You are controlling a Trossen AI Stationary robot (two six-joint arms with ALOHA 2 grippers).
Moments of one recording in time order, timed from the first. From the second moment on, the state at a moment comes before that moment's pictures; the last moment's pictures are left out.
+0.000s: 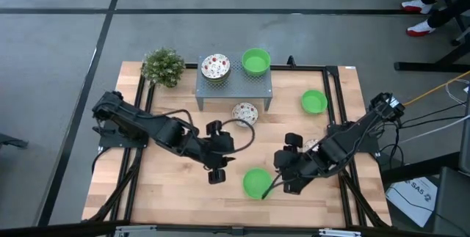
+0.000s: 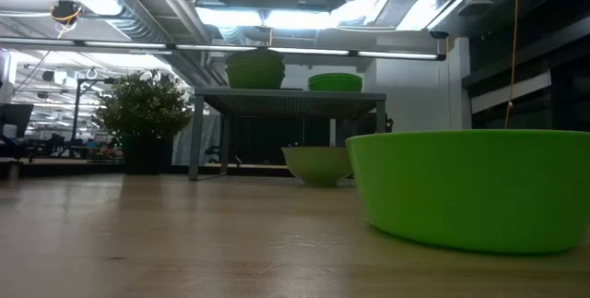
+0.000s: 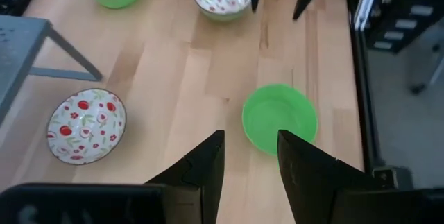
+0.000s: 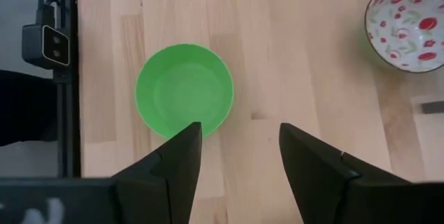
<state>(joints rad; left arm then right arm) -0.42 1.70 1.80 -0.94 -0.36 -0.45 0.63 1.51 1.50 -1.10 0.38 0.65</state>
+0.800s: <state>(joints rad) -0.42 2.02 1.79 -0.80 -0.23 0.32 0.78 1.51 1.50 -1.09 0.43 0.82</state>
